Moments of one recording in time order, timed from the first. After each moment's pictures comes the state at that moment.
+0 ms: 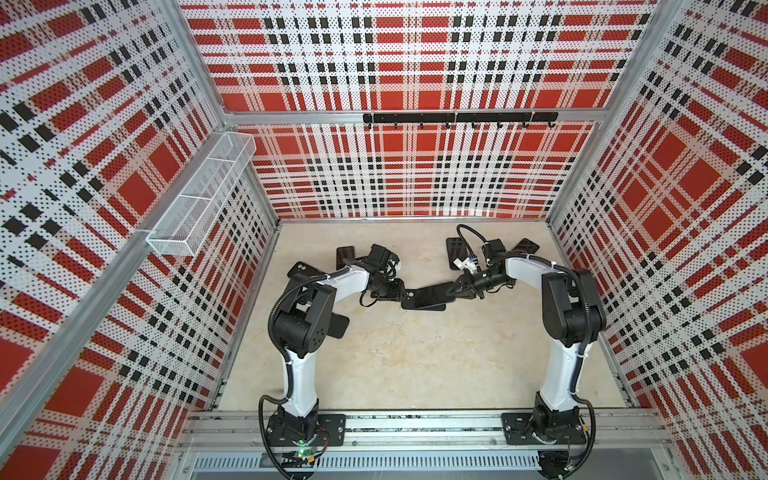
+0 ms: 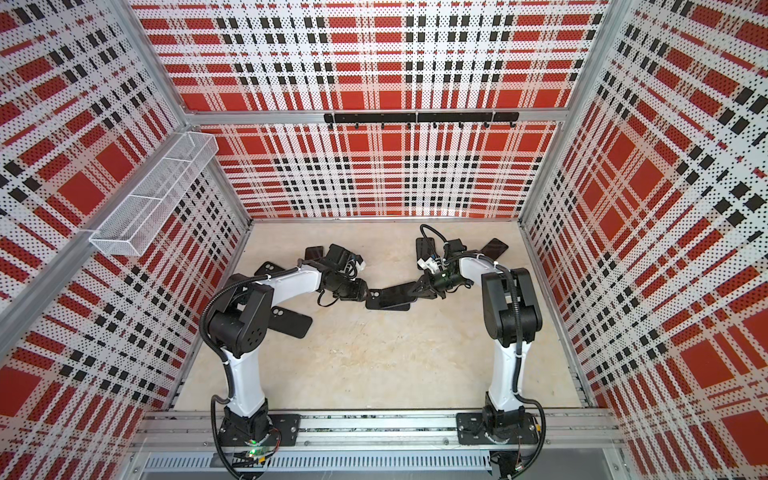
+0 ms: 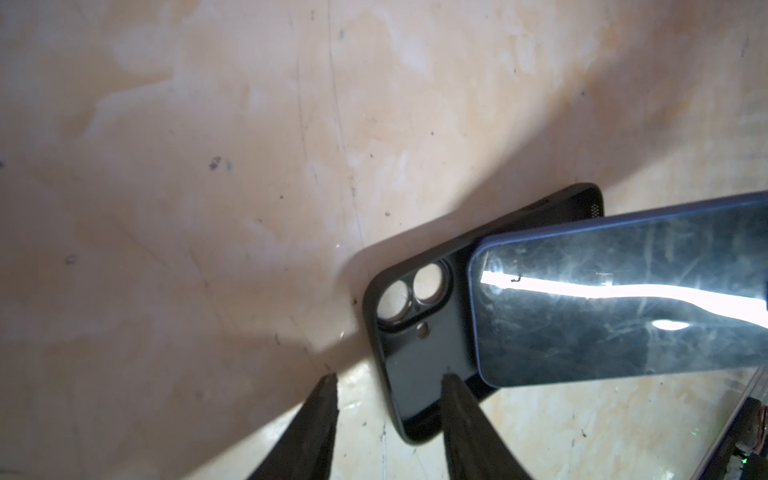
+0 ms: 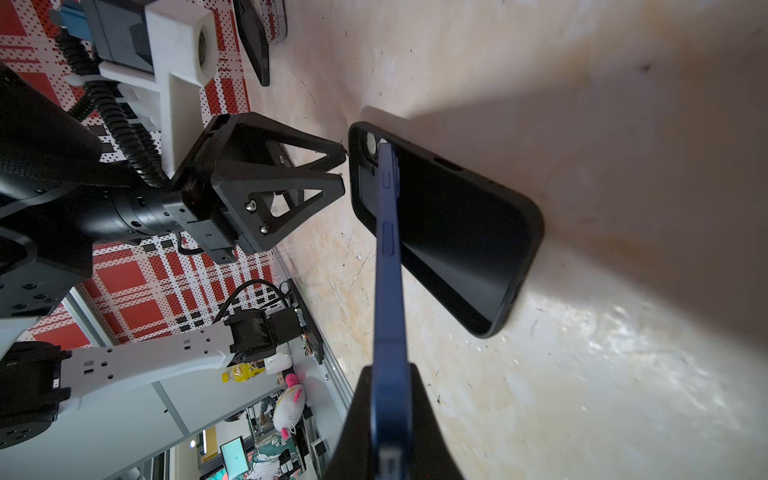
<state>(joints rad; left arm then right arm) -0.43 1.99 1.29 -0.43 0.40 -0.25 0.19 2.02 1.35 -0.71 -0.98 0.16</state>
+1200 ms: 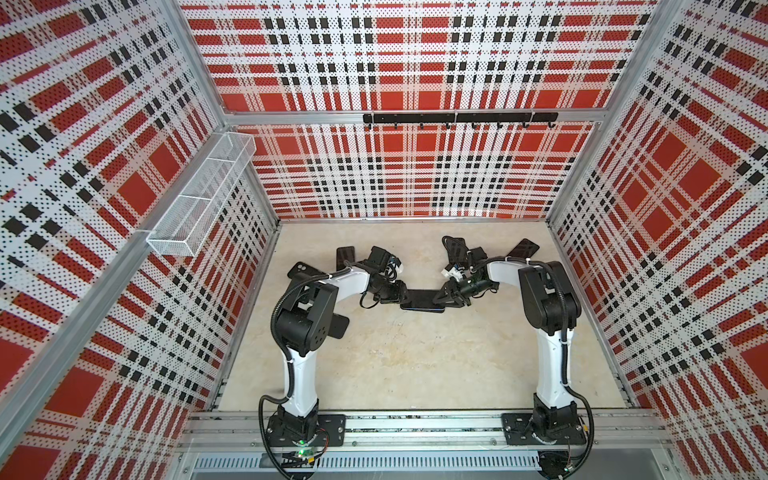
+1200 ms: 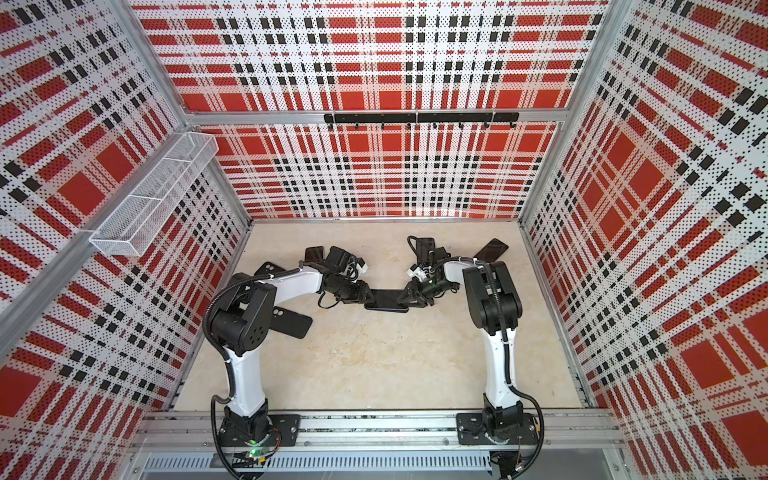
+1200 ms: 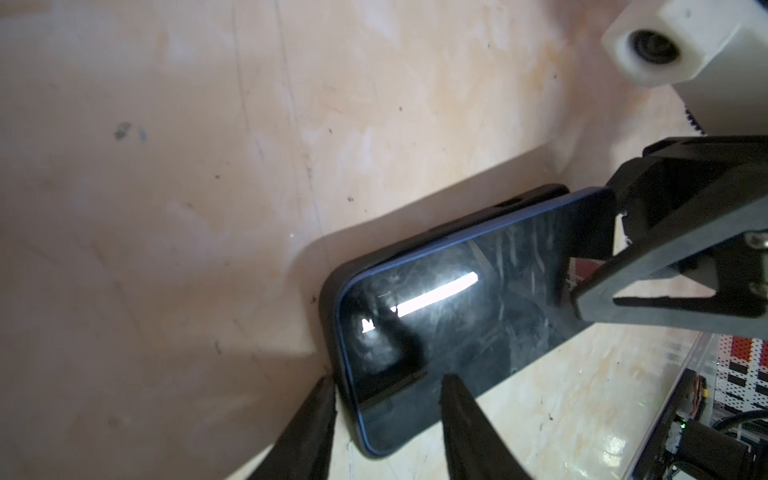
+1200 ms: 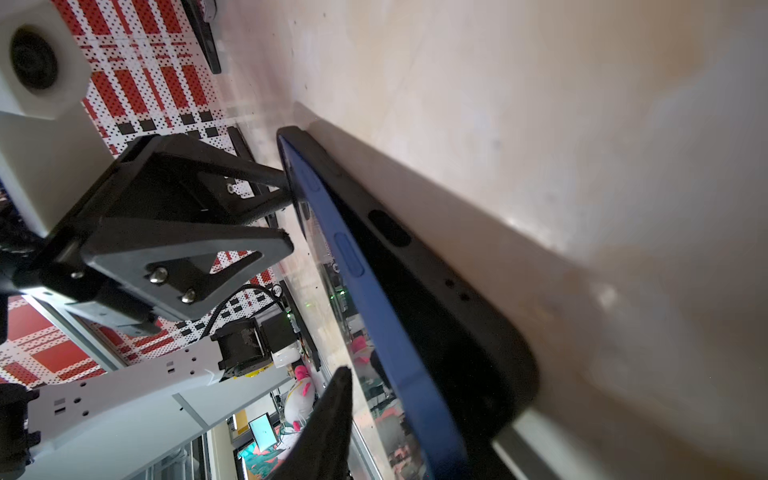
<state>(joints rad) -0.43 2.01 1.28 -0.40 0.49 -0.28 0.26 2.19 1.41 -0.65 -0.97 0.24</state>
